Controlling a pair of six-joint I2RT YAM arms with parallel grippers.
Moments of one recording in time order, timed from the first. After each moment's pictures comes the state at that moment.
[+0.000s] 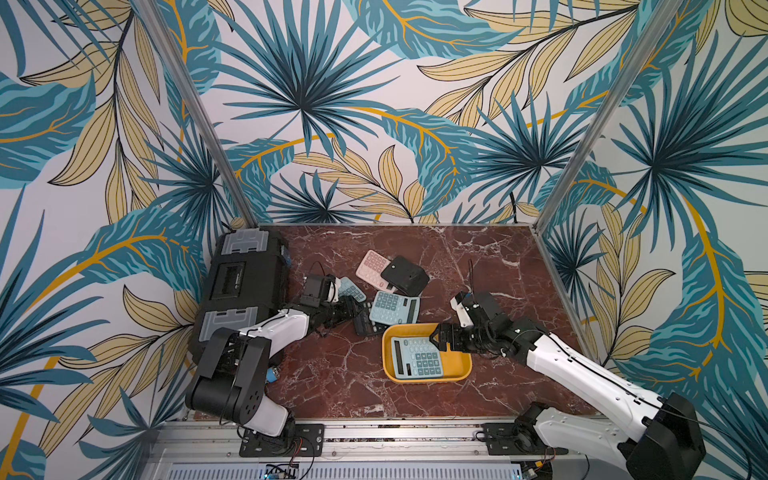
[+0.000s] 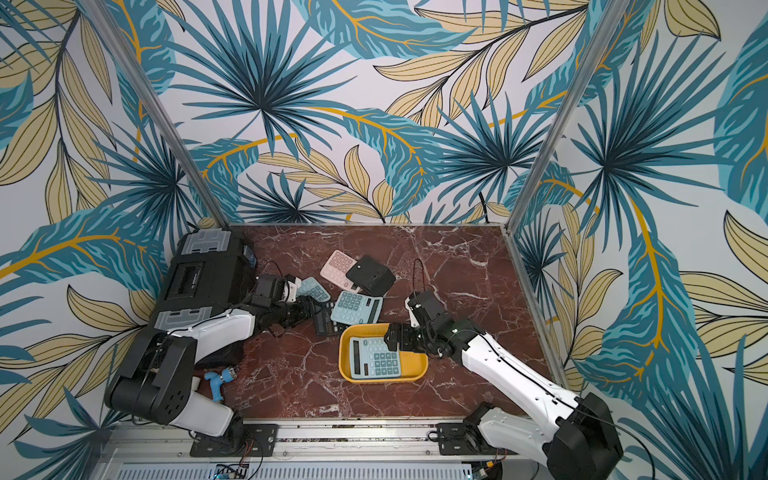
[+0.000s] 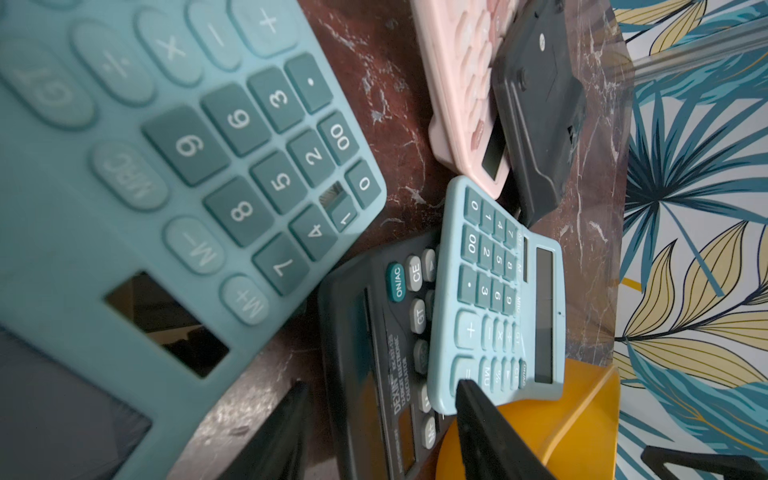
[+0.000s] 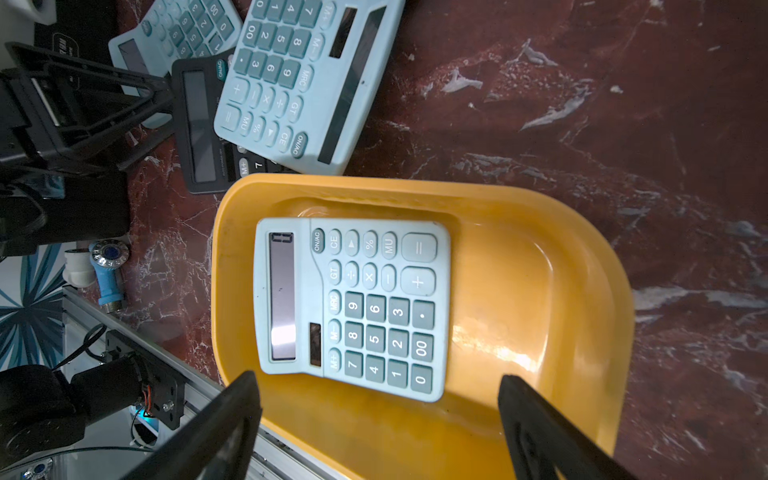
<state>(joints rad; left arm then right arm) -0.24 1.52 0.72 -0.07 0.46 -0.67 0.60 1.11 0.79 -0.65 -0.16 0.64</state>
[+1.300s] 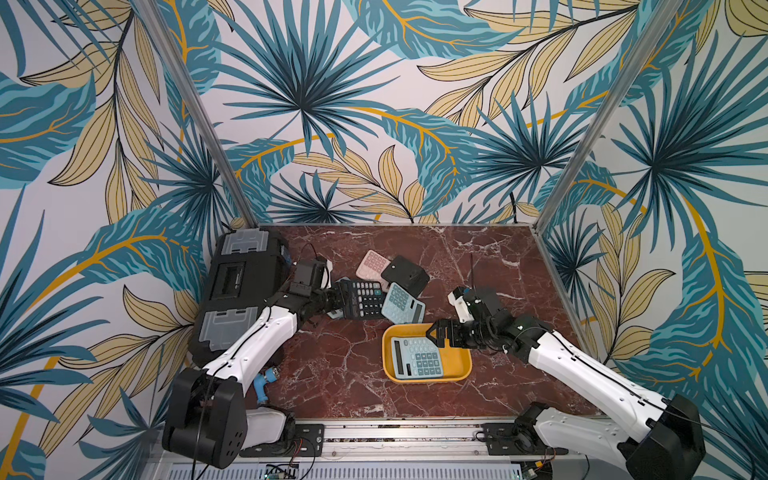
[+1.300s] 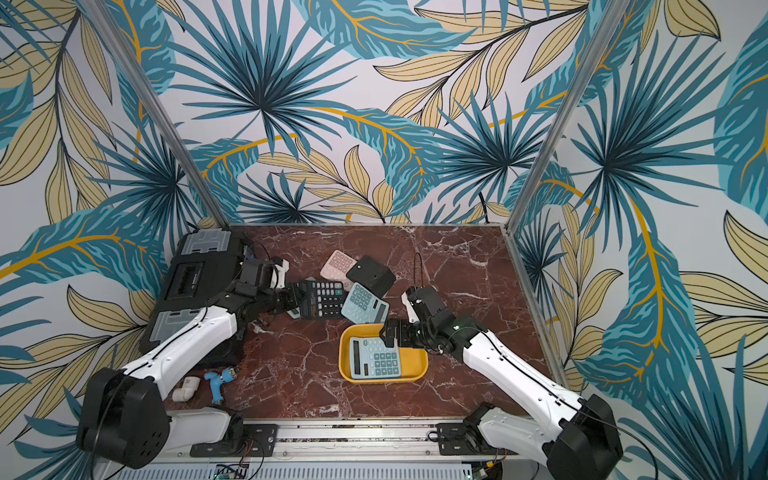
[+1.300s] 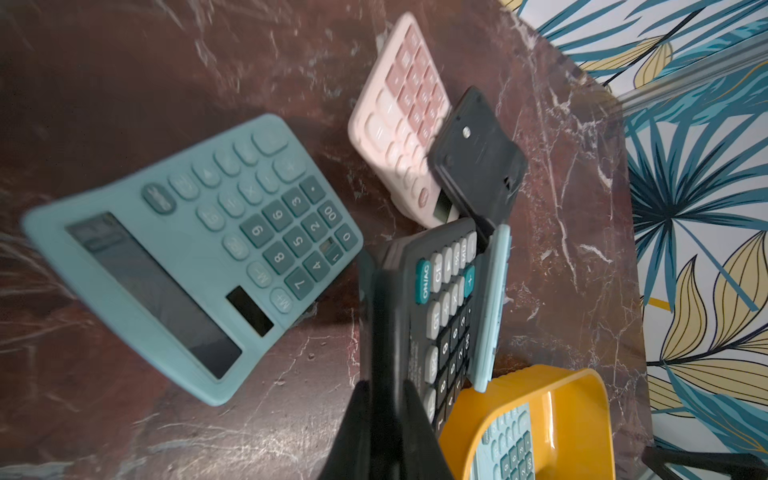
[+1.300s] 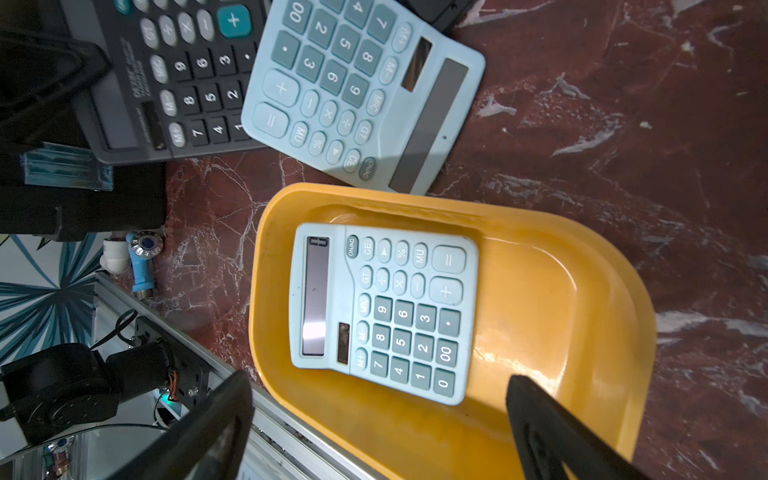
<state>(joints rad) -0.24 1.28 0.95 -0.44 0.27 -0.55 0.60 1.14 0.87 -0.67 -0.21 0.59</state>
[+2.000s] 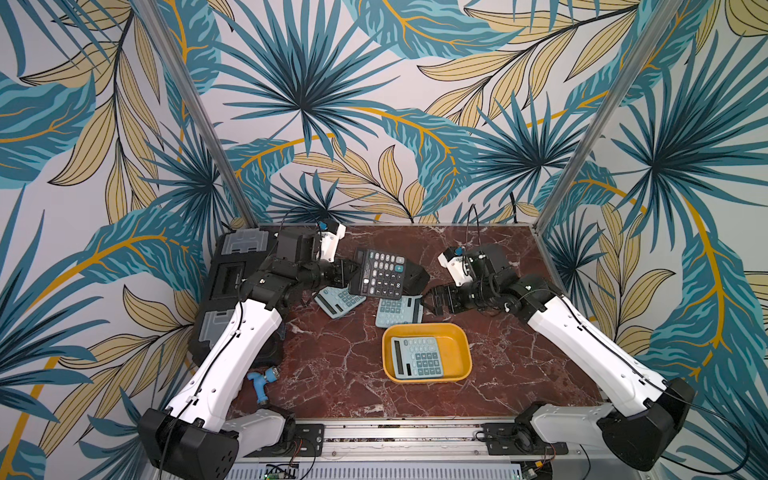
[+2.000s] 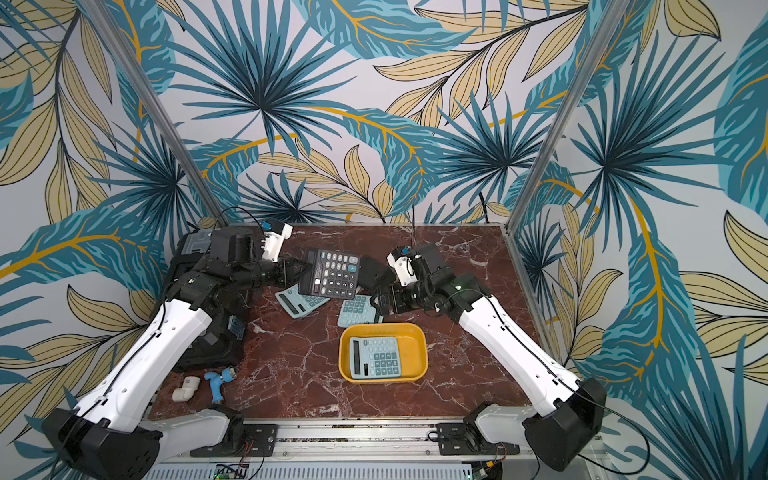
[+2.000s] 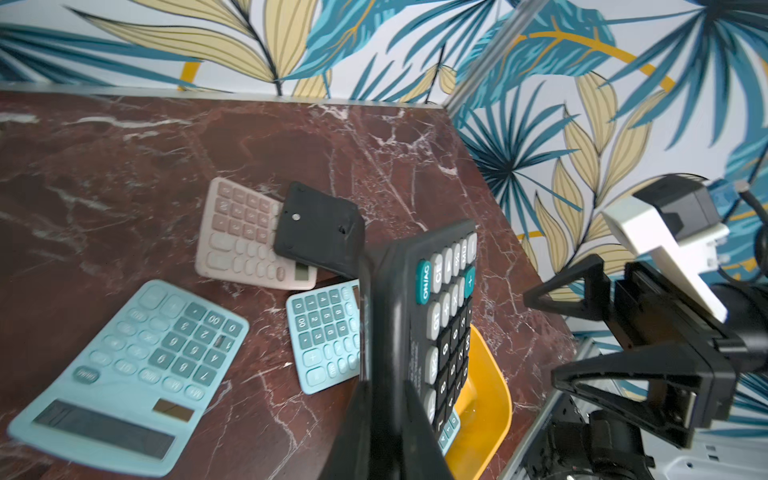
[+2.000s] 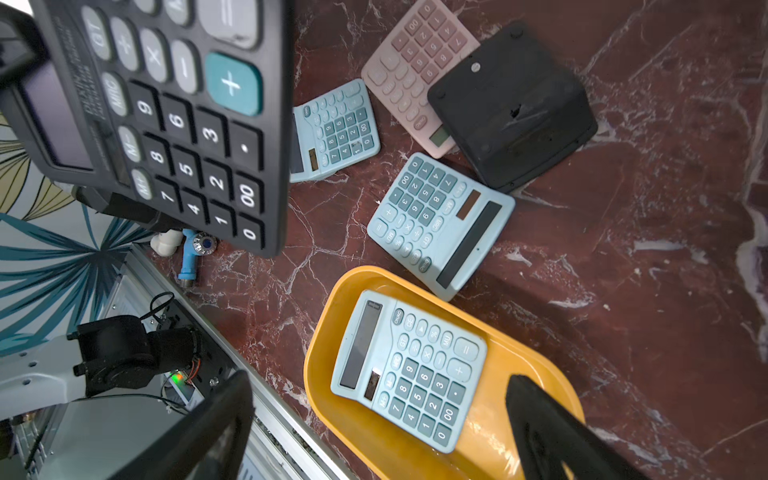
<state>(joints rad) -0.30 1.22 1.28 -0.61 0.52 -0.30 0.54 1.32 1.35 -0.87 -0.26 0.28</state>
